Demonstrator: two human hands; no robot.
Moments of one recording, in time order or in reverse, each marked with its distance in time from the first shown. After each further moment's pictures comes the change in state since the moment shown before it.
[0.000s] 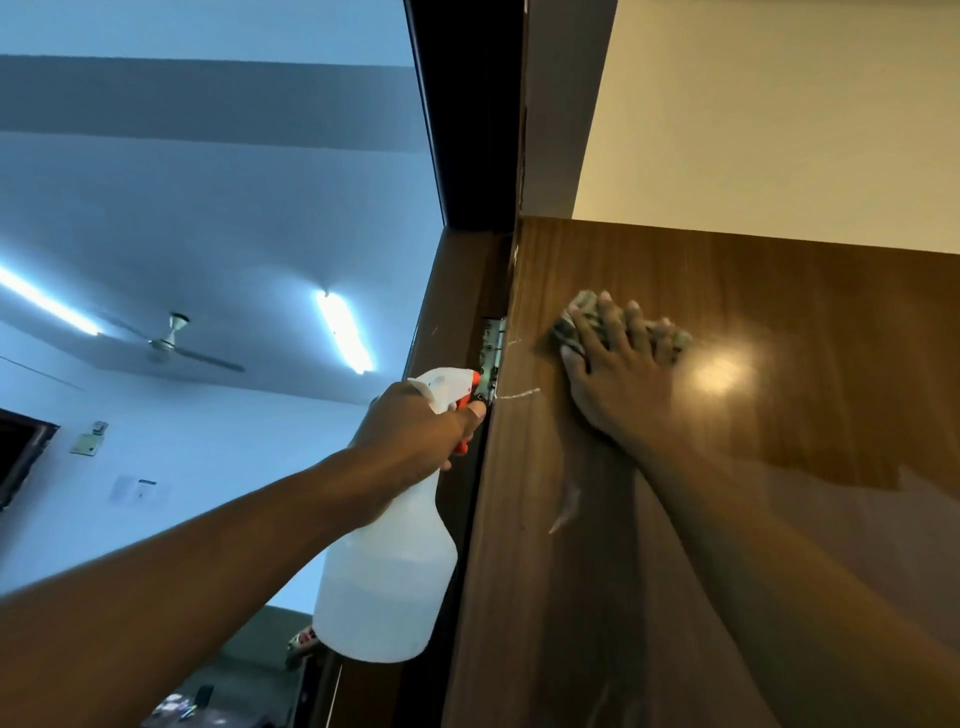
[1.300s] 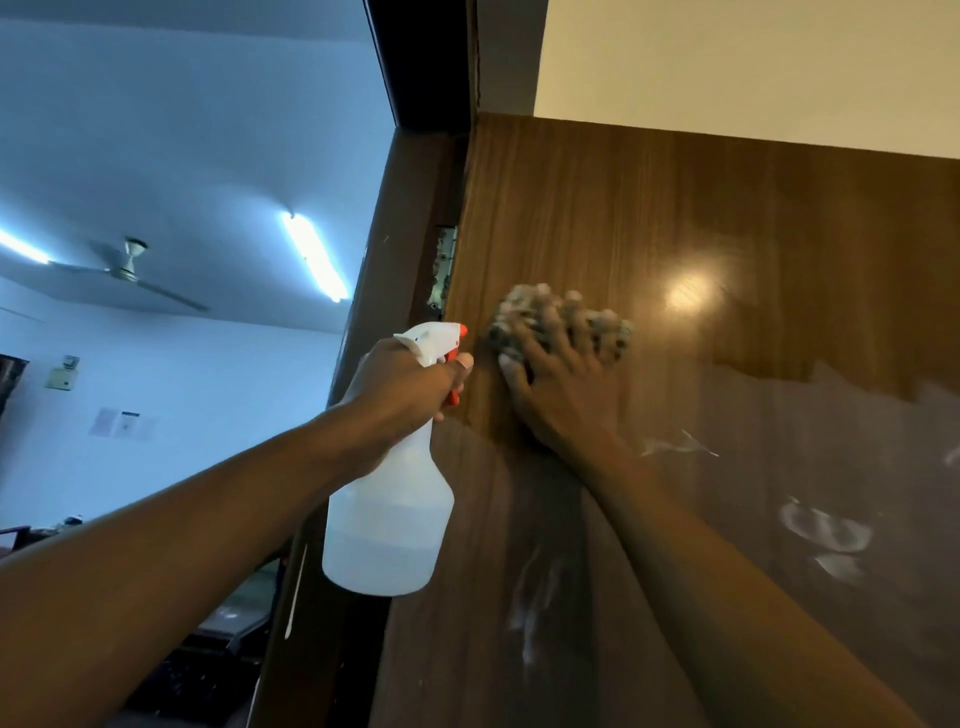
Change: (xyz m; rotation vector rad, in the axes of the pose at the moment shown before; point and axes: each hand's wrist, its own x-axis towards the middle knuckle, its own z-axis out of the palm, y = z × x) left_hand -0.042 0.002 0.040 -0.027 -0.053 -0.073; right_hand -0.108 -0.012 0.014 0.018 0.018 -0.124
